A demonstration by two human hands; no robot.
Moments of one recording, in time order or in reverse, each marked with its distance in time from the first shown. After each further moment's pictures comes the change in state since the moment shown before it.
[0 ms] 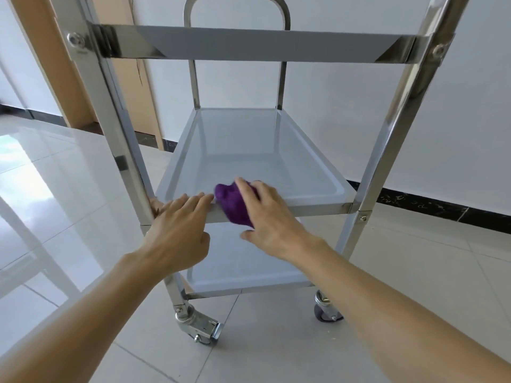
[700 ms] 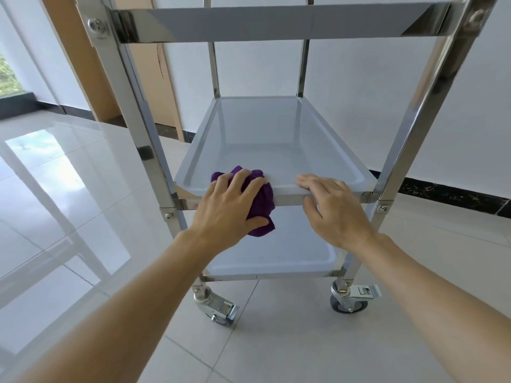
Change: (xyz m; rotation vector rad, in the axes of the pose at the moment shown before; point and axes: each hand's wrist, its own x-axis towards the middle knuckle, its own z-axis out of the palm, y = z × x) left_hand 0.018 0.024 0.013 0.057 0.066 0.096; right_hand -0.033 0.057 -0.006 0.008 0.225 0.038
